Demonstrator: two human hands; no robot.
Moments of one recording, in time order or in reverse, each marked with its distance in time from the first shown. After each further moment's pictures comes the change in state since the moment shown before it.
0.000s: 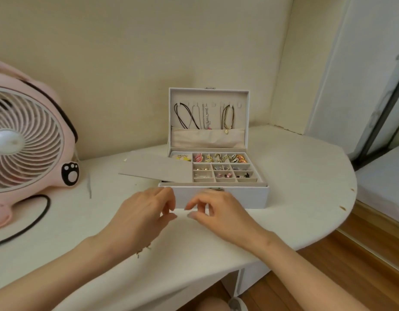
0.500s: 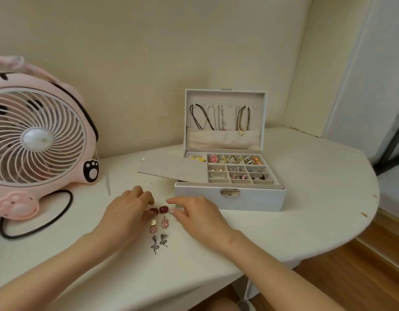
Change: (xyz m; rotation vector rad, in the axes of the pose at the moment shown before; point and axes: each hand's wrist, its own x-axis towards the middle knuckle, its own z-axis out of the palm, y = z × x) left_hand -0.022 -0.060 0.015 0.129 -0.033 -0.274; right_hand 0.034 -0.029 0.054 -0.020 -0.062 0.011
